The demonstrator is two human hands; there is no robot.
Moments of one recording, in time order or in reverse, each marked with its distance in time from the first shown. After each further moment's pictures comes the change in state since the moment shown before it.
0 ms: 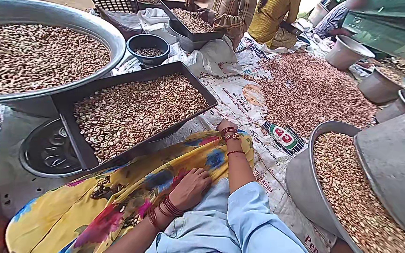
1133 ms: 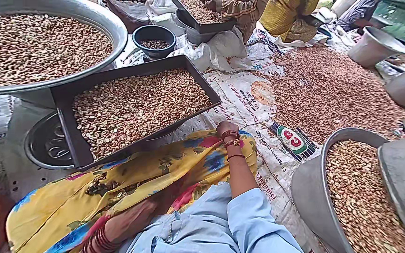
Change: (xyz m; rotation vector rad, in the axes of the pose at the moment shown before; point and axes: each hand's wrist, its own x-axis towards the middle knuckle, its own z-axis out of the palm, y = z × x) left_hand -0.114 -0.008 -0.037 0.036 -0.102 -0.321; right_hand 0.016 0.003 0.018 -0.069 -0.009 -0.080
